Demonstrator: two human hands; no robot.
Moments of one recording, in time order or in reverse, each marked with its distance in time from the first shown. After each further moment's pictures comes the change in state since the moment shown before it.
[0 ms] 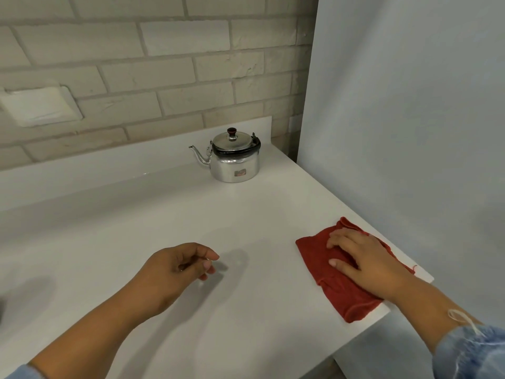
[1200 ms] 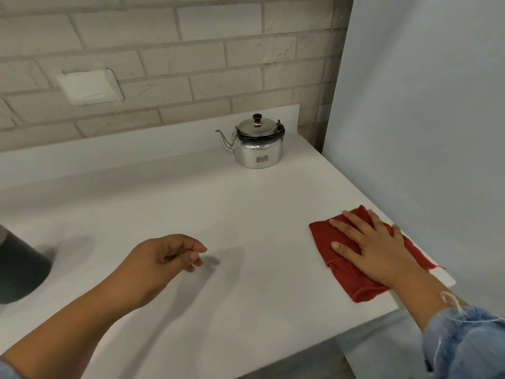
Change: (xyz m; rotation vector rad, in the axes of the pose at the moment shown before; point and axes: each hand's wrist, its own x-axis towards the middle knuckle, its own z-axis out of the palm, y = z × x) left_hand -0.049 -0.004 -0.005 0.014 0.138 -0.099; right_hand 0.022 0.004 0.011 -0.178 -0.046 0.091
